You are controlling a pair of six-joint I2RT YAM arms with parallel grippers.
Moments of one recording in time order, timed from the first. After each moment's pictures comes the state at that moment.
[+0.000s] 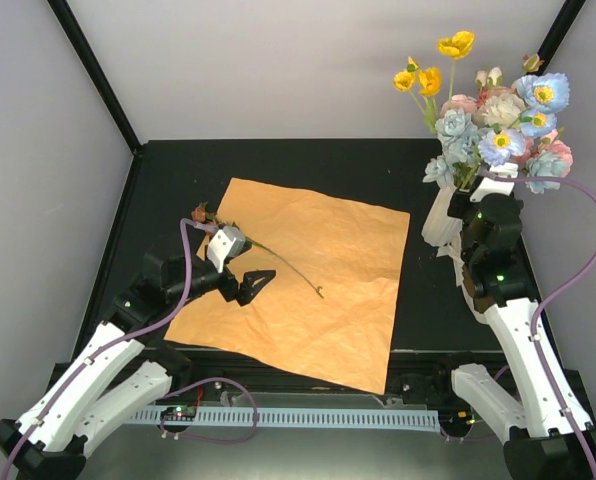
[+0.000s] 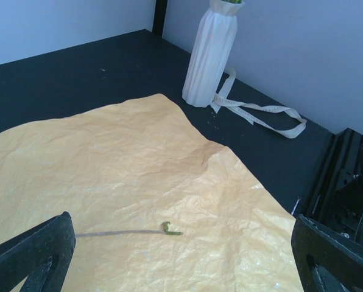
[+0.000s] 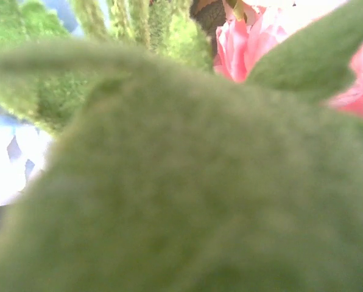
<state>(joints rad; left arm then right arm) -0.53 0.67 0.73 -0.42 0.45 -0.08 0.17 0.85 0.91 -0.15 0.44 0.02</state>
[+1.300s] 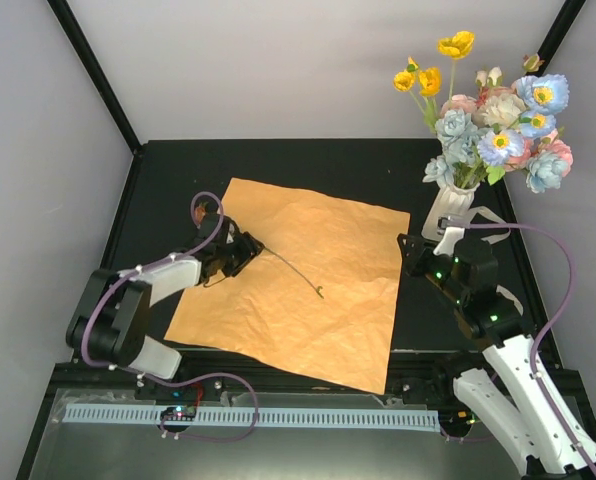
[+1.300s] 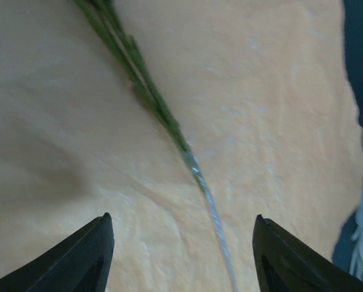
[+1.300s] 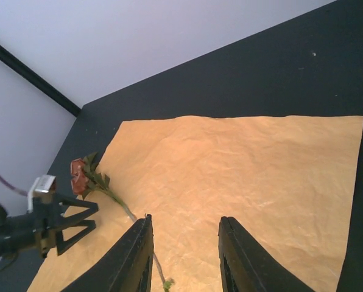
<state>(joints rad) -0.31 1.43 0.63 -0.03 0.27 -0.96 0.33 0.61 0.65 -0.40 -0.13 0.55</state>
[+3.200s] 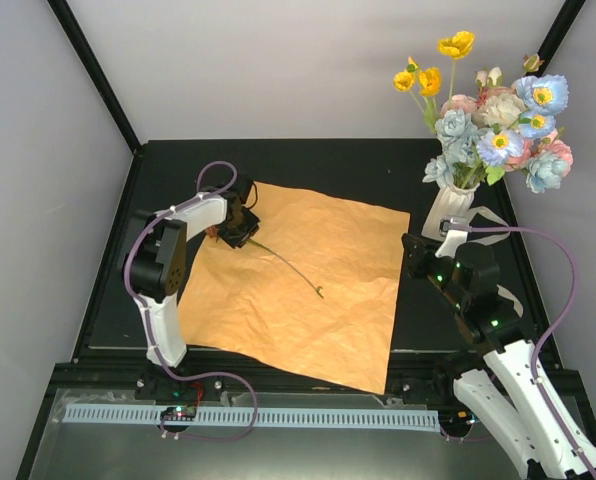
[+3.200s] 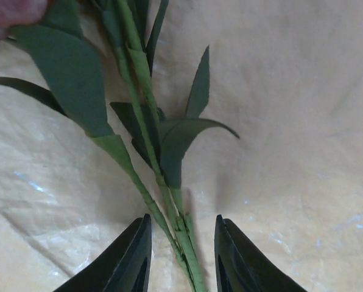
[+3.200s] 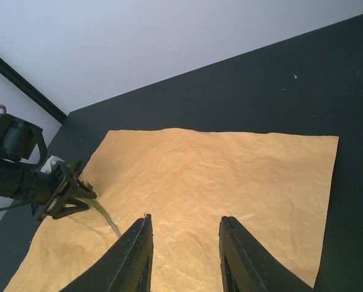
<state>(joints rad) -0.29 1.94 1.31 -0.66 0.03 -1.18 0.35 0.57 0.63 -0.38 -0.06 0.49</state>
